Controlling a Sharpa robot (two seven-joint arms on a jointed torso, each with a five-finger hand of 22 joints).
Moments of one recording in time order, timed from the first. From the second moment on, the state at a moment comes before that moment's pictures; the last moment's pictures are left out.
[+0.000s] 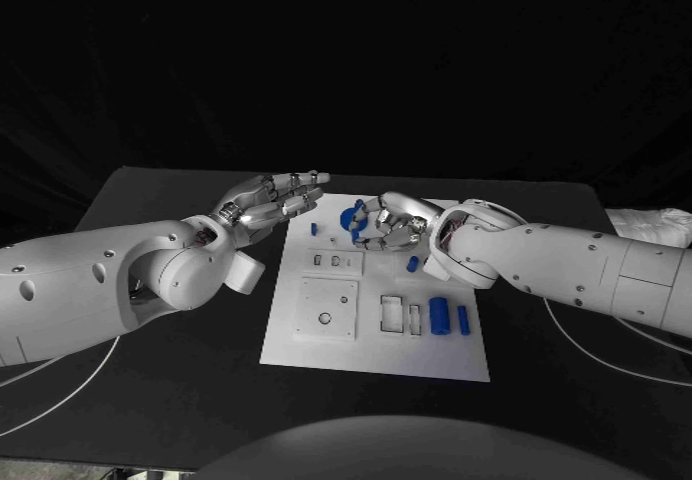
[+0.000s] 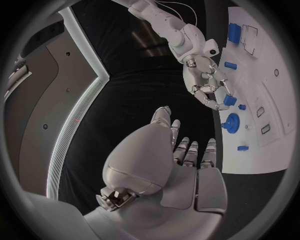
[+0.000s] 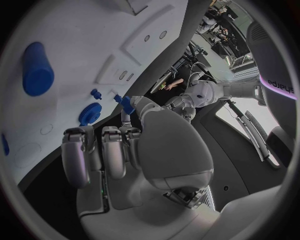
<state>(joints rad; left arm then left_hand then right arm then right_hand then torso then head) 1.28 -0.92 -0.23 1.64 -0.09 -0.15 0.38 1.59 0.21 -0.19 0.28 0.52 0.52 0.12 0.20 0.06 0.11 0.09 0.06 0.03 0.03 0.09 0.06 0.02 0.16 0.06 0.27 0.05 0.03 1.21 -0.59 -0.20 1.30 -1.04 -0.27 0.17 1.42 -0.04 0.26 0.17 0.46 0.72 0.12 0.38 0.60 1.47 0.04 1.57 1.31 1.46 -0.02 1.57 1.31 0.01 1.47 0.09 1.54 1.31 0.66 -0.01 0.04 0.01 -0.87</state>
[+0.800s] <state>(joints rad) 1.28 -0.92 -0.23 1.64 -0.09 -0.14 0.38 1.59 0.21 -0.18 0.28 0.52 0.52 0.12 0.20 0.06 0.11 0.09 0.06 0.03 0.03 0.09 0.06 0.01 0.16 0.06 0.27 0.05 0.03 1.18 -0.56 -0.20 1.25 -1.07 -0.27 0.14 1.42 -0.04 0.26 0.17 0.46 0.72 0.12 0.37 0.58 1.46 0.04 1.57 1.31 1.46 -0.01 1.57 1.31 0.01 1.47 0.10 1.52 1.31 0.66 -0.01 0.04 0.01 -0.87</state>
